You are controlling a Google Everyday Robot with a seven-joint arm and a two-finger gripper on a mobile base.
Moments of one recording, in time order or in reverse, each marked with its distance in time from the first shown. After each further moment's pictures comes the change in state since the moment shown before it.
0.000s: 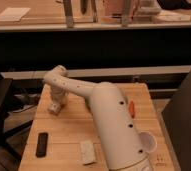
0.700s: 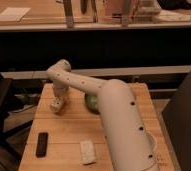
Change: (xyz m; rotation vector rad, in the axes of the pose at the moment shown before) arm 0.016 0.018 -0.047 0.017 0.025 0.041
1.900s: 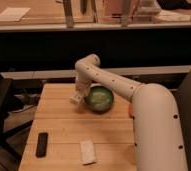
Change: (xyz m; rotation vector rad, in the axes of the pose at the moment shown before) arm 0.064 0.111 -0.062 0.082 0.010 0.155
